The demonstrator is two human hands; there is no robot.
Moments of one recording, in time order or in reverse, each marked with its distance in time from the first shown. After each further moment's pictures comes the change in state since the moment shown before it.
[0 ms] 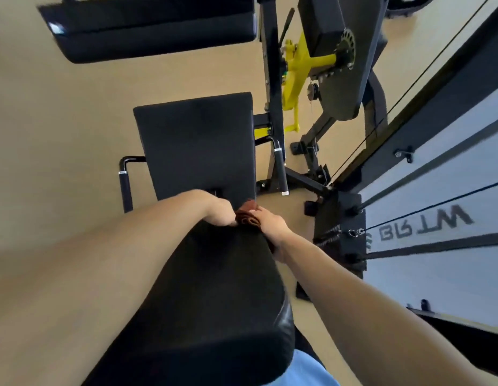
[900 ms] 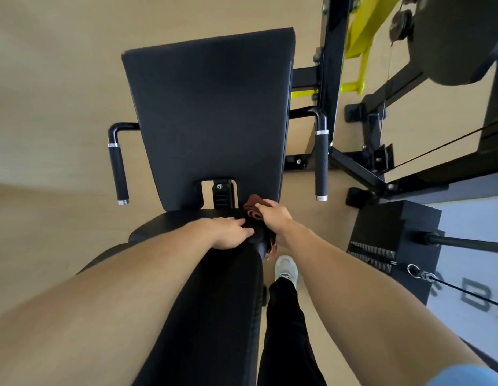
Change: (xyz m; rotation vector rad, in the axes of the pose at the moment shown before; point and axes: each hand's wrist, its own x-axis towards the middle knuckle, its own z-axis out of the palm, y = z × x) left_hand 0.203 -0.025 0.008 -0.316 -0.162 -0.173; right_hand 0.280 0.036 0.002 -0.199 -0.120 0.187
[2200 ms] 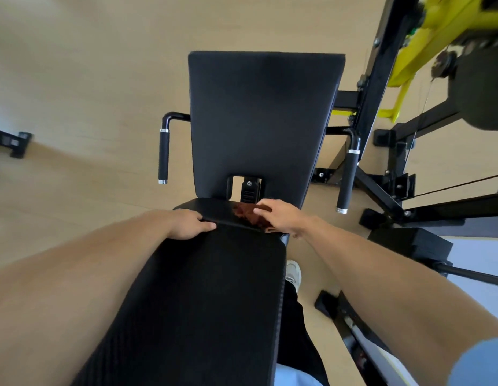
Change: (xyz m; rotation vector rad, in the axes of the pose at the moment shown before) left_hand -0.076 -0.128 0.012 -0.237 0.078 -0.201; right_hand -0.046 -0.045 0.018 -0.854 -0.352 -0.435
